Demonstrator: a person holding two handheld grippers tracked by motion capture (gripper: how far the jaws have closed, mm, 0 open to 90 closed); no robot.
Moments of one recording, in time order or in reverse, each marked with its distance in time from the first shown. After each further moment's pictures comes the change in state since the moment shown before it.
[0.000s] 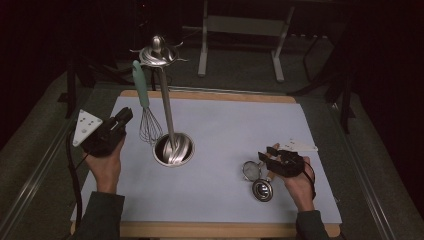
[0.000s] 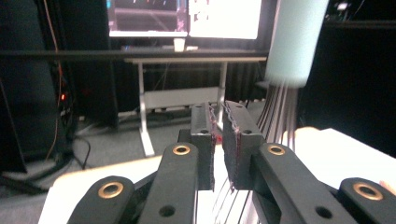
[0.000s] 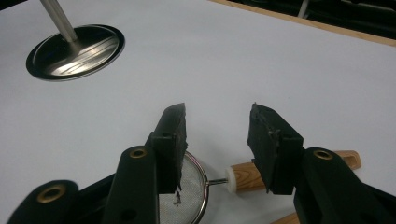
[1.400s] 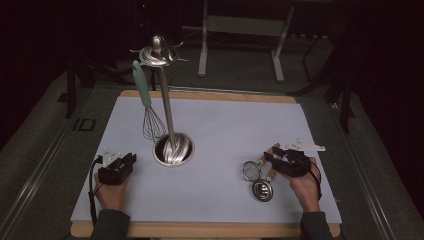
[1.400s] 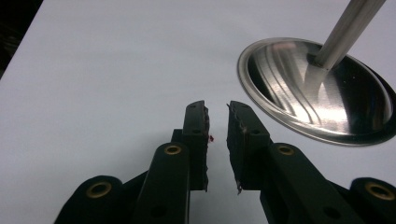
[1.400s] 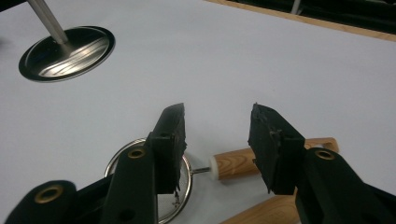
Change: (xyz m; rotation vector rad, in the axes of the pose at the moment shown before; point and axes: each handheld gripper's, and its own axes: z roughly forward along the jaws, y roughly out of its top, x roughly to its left) left arm 0.023 -0.146 0.013 0.436 0.120 -0.072; right arm -0.012 -0.002 -0.010 0.006 -0.015 0.032
